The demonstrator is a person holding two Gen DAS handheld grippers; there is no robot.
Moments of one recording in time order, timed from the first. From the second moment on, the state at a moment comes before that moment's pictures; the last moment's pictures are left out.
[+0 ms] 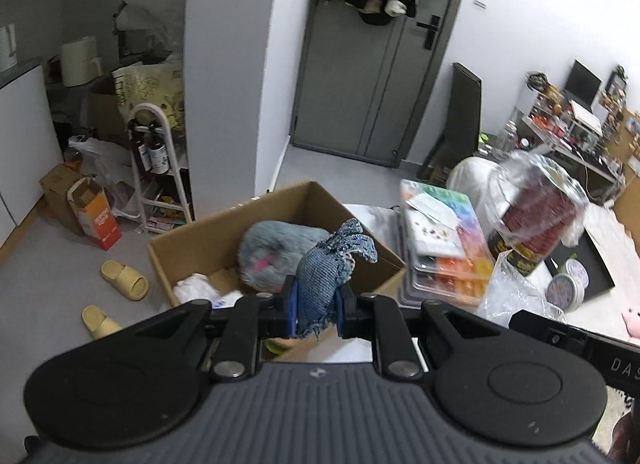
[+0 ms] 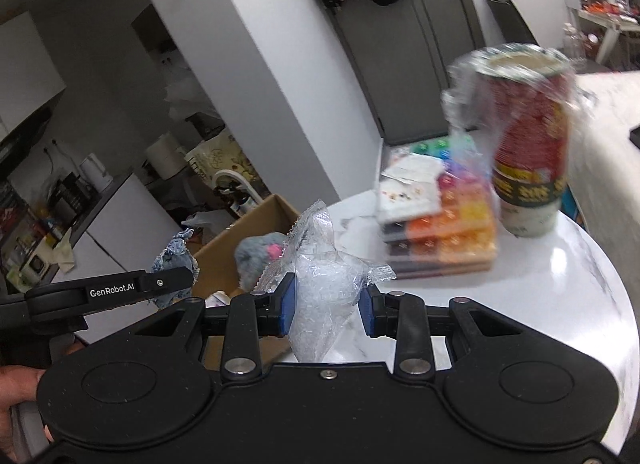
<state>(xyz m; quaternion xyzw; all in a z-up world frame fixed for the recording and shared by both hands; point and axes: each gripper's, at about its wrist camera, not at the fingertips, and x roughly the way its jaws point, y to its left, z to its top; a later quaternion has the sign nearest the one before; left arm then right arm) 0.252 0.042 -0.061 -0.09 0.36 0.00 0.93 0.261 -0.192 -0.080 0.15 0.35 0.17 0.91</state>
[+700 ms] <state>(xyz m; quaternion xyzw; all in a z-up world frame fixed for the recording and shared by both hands) 0.283 0.094 -0.067 -0.14 0.37 0.04 0.92 0.305 -0.117 -0.072 0.11 0.37 0.21 0.90</state>
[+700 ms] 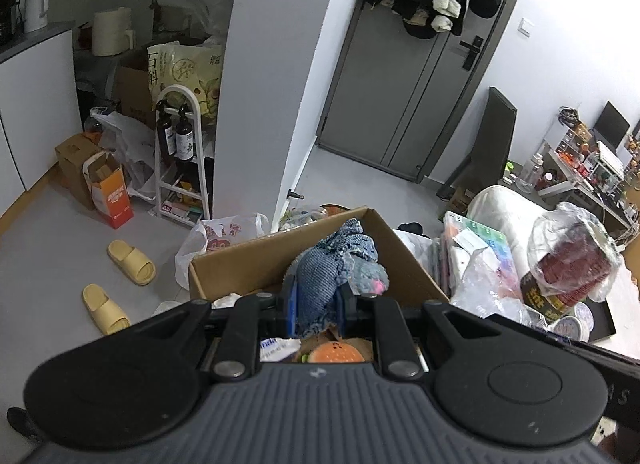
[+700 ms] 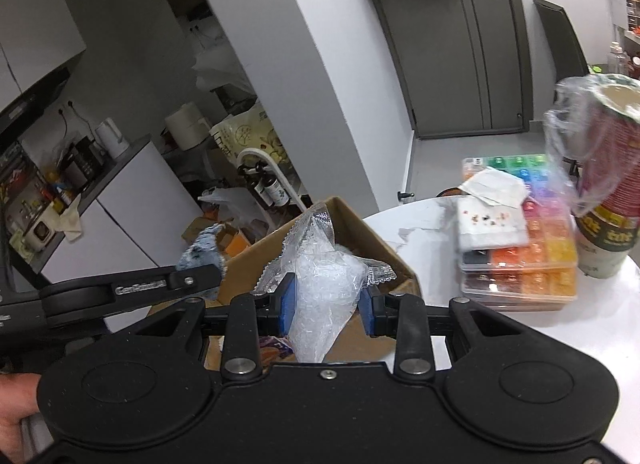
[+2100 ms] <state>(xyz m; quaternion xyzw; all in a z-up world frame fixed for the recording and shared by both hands) 0.259 0.091 -0.054 -0.11 0.41 0.07 0.90 0.293 -0.131 -0.057 0.13 0.39 0.21 0.89</state>
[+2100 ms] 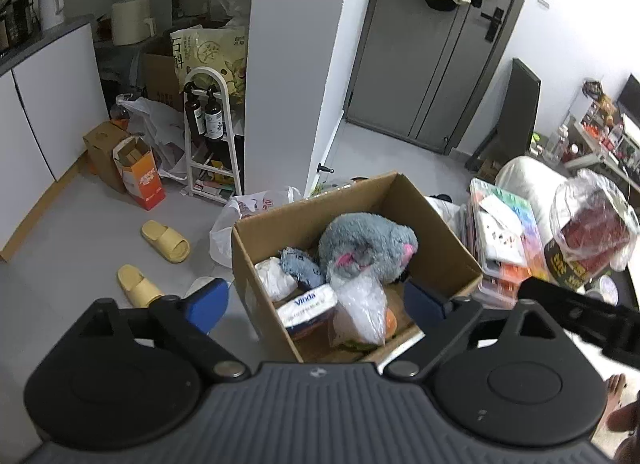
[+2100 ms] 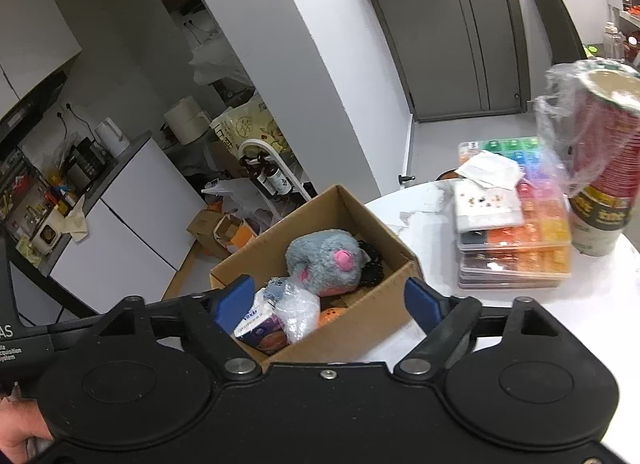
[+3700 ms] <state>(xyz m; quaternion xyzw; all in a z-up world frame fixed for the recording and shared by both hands) 0.108 0.000 0.042 0.00 0.35 0.01 0.94 0.136 -0.250 0.032 0.10 0.32 0.13 0.93</state>
